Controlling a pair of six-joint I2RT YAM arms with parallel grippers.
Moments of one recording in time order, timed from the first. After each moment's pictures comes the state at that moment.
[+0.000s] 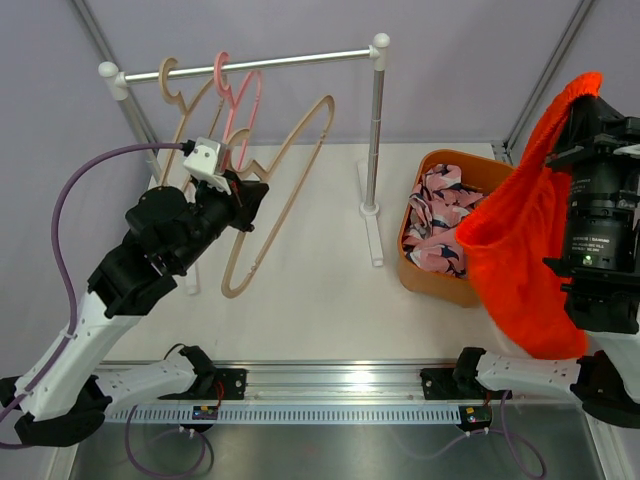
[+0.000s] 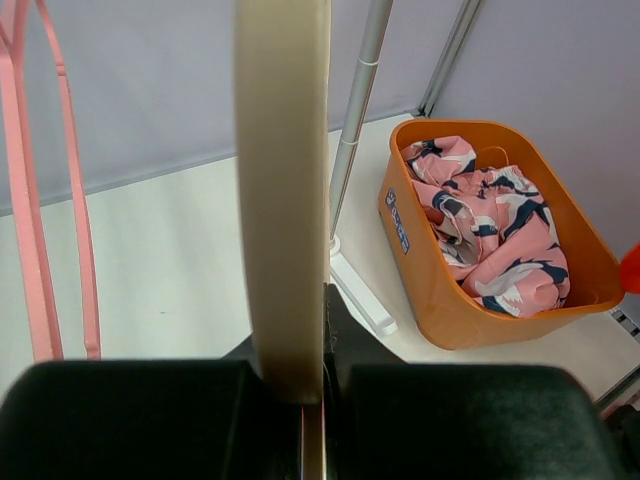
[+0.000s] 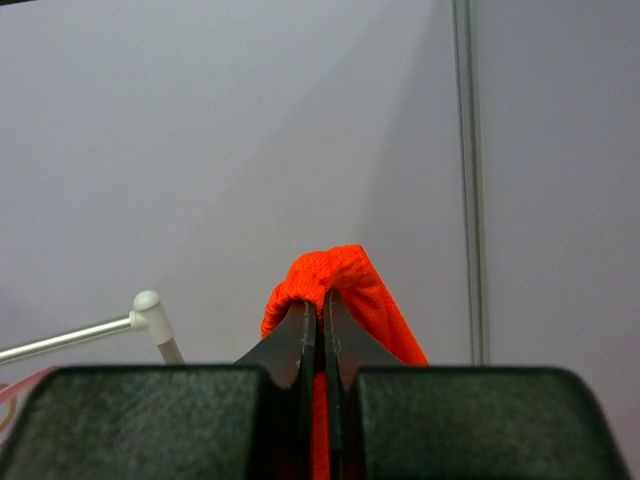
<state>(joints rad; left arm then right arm) -0.79 0.94 1.42 -0.54 -0.24 -0.20 1.08 0.98 1.71 0.33 1.01 -0.77</state>
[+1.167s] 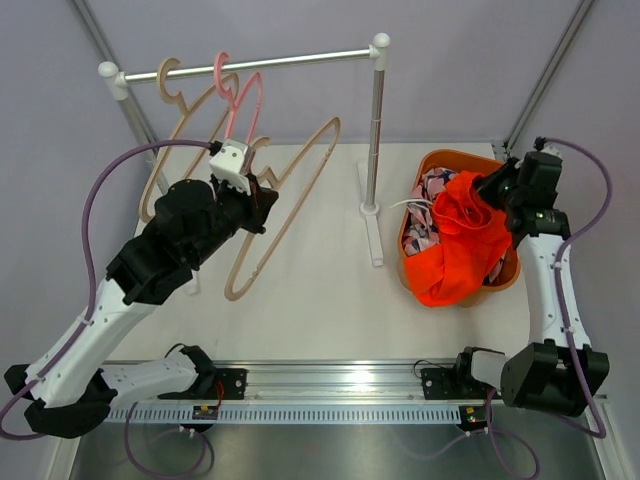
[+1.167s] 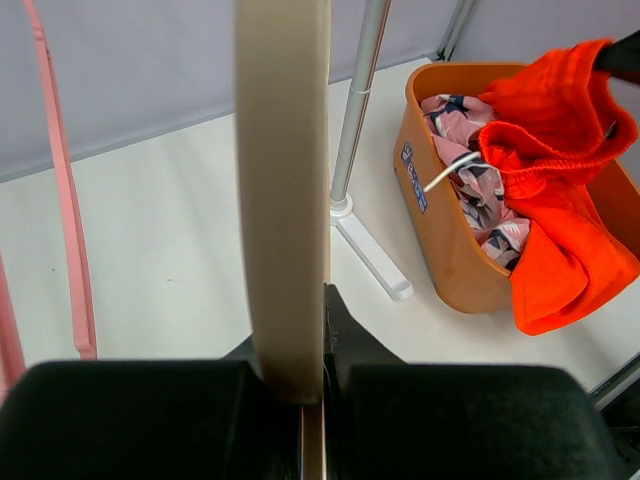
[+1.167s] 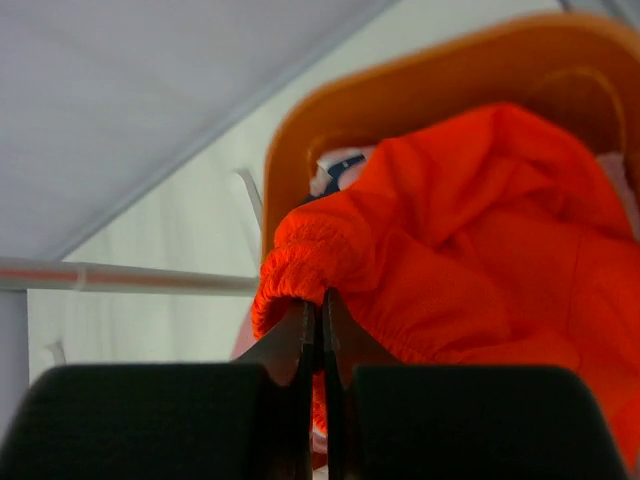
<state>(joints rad) -0.79 0.99 1.42 -0.60 -0.23 -0.18 -0.17 1.21 1.29 -0.50 -0.10 0.54</state>
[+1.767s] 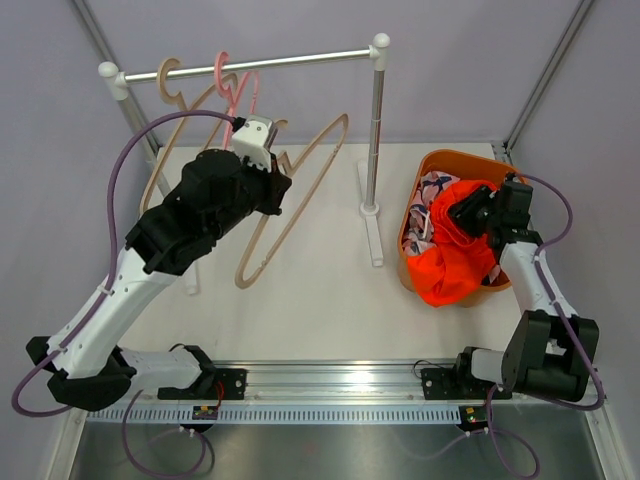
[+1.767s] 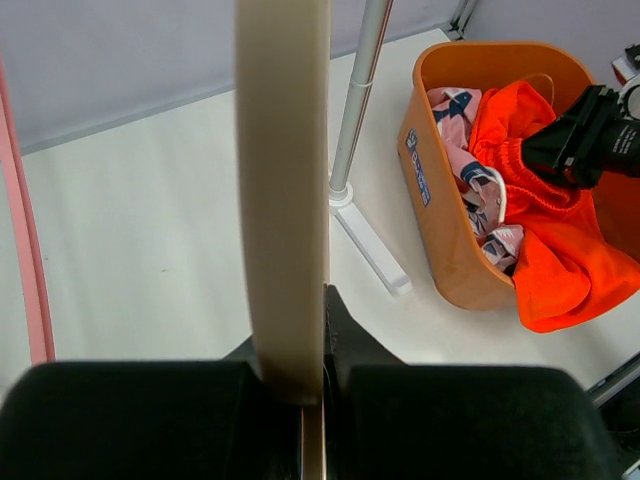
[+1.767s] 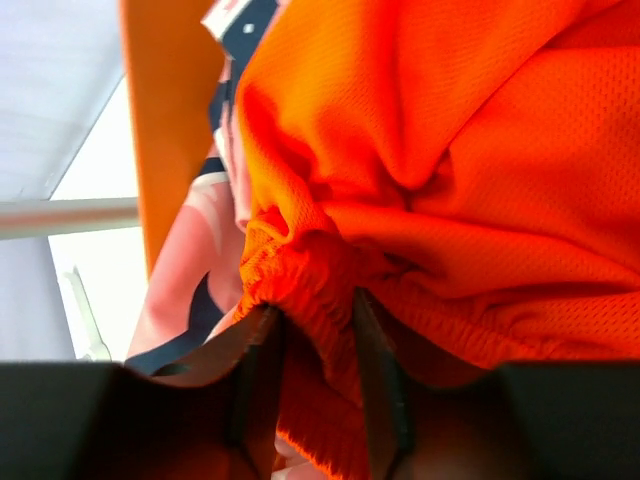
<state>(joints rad) -0.79 1.19 1.62 -0.71 -0.24 -0.21 -0.17 1.30 0.87 -0.17 -0.30 0.68</state>
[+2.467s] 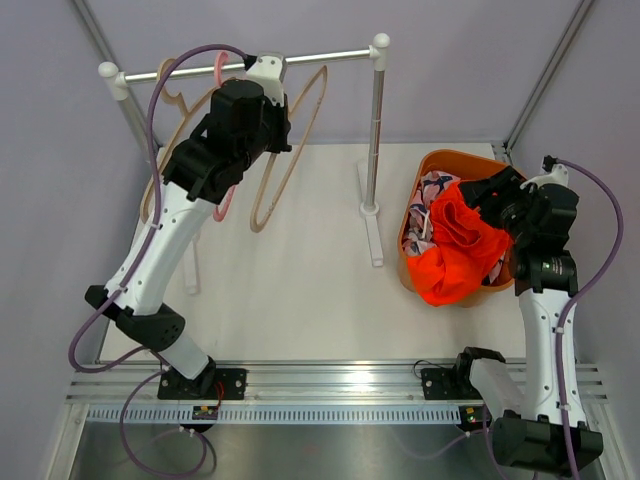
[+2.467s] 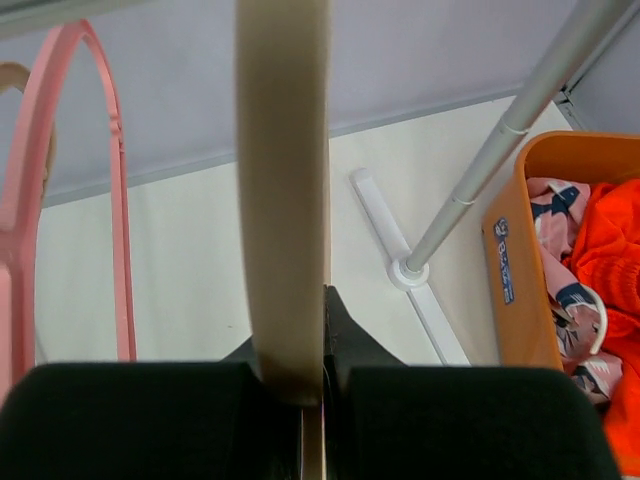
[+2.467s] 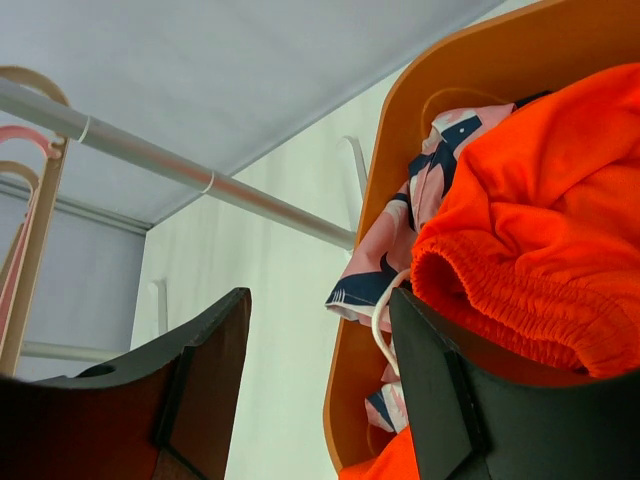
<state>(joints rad) -0.62 1.60 2.11 -0.81 -0.26 -0.16 -0.16 0.90 1.03 -0.37 -0.30 0.64</state>
